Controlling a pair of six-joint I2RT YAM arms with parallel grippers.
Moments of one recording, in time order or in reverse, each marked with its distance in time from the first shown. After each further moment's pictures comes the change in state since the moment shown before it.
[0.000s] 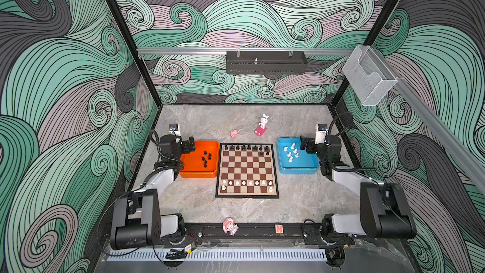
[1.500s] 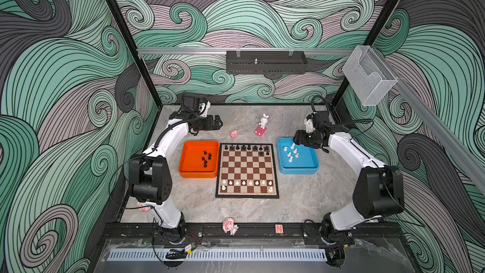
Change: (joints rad) left arm -0.244 0.438 0.879 -0.925 0.335 -0.143; right arm 0.108 0.263 0.627 -1.085 -0.062 0.213
